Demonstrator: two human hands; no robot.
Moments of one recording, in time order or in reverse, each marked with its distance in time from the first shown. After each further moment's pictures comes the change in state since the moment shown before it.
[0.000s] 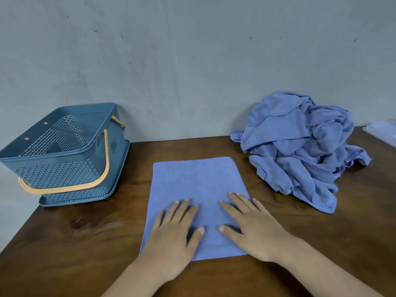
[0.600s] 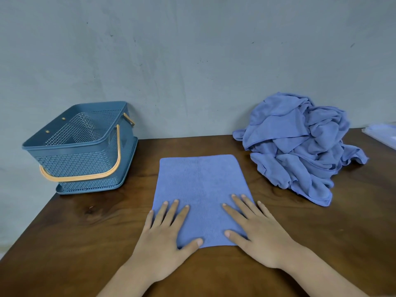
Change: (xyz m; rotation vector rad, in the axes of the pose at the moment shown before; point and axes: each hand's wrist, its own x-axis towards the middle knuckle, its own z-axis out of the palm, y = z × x) left_hand -0.050 -0.015 0.005 0.073 -0.002 -0.032; right_hand -0.041 -0.003 0.023 -0.033 0.069 -0.061
